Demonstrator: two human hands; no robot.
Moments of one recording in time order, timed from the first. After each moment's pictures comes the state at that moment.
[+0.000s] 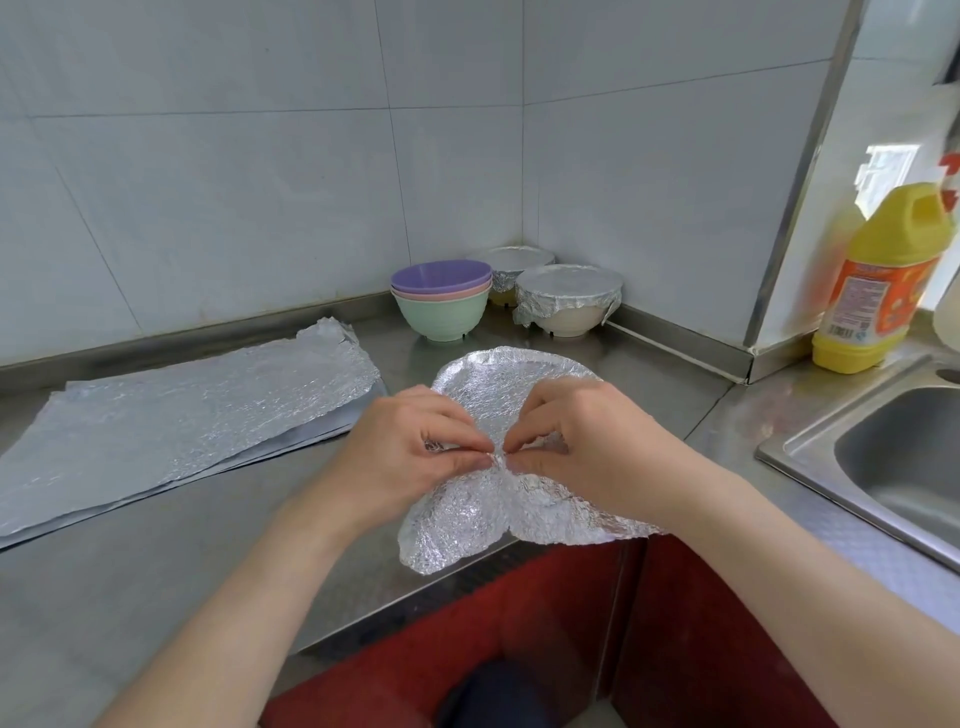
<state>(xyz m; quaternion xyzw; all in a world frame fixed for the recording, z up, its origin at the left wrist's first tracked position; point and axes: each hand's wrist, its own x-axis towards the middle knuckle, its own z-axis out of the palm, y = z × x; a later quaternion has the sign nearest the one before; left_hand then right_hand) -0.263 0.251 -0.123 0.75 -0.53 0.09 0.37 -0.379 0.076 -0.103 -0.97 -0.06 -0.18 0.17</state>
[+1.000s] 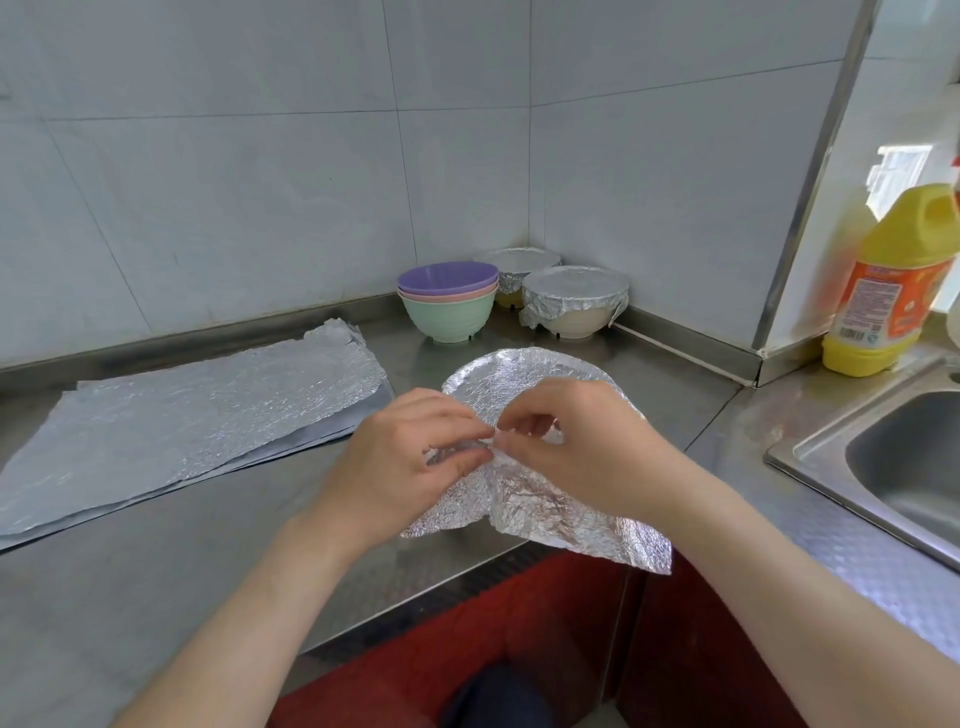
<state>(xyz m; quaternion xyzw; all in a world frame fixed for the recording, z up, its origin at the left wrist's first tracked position) -0.261 0.255 -0.136 0.73 -0.55 0.20 0.35 -0.373 0.086 -0.102 -0.95 -0.03 -0.20 0.22</state>
